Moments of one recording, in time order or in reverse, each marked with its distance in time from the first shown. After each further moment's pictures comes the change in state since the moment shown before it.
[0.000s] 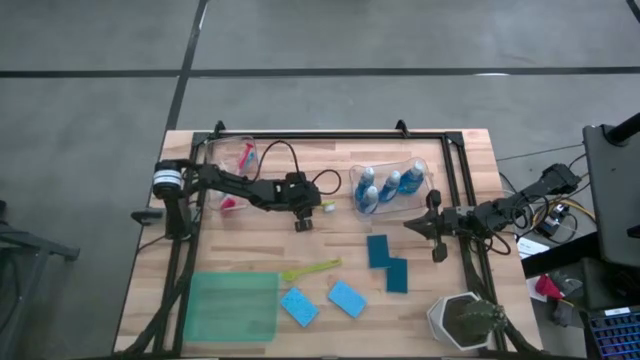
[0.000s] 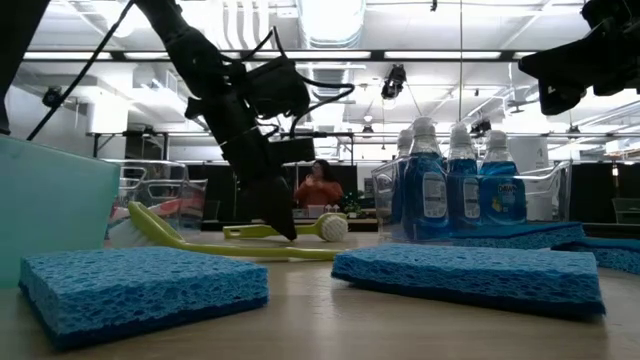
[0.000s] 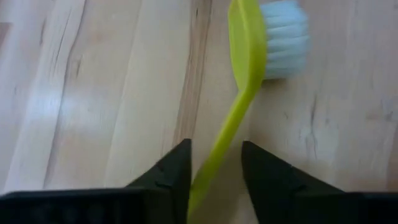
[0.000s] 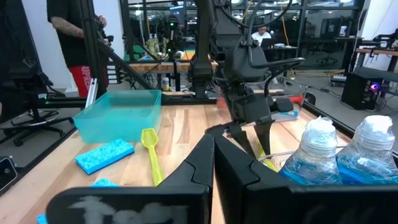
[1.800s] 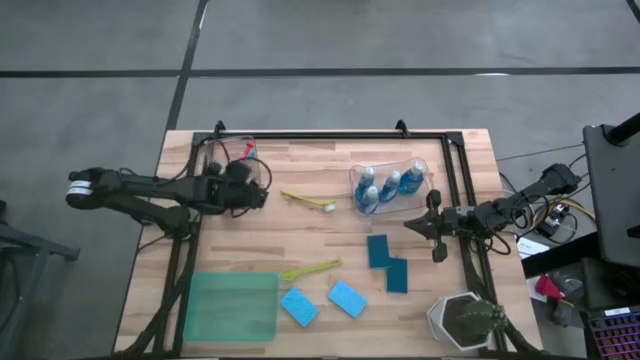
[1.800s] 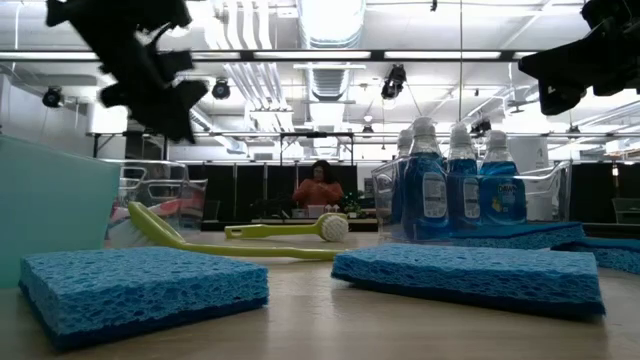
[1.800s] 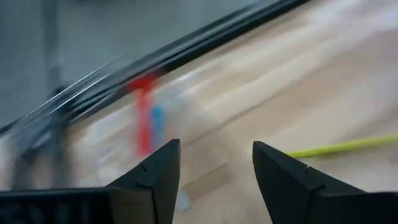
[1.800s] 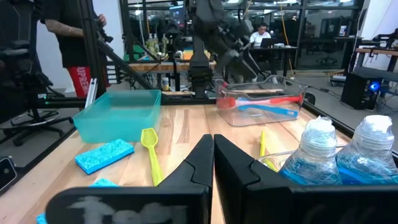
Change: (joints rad) left arm -0.119 -0.749 -0.242 -0.600 -0.568 -0.887; right arm 0.000 0.000 0.000 0.000 0.000 0.001
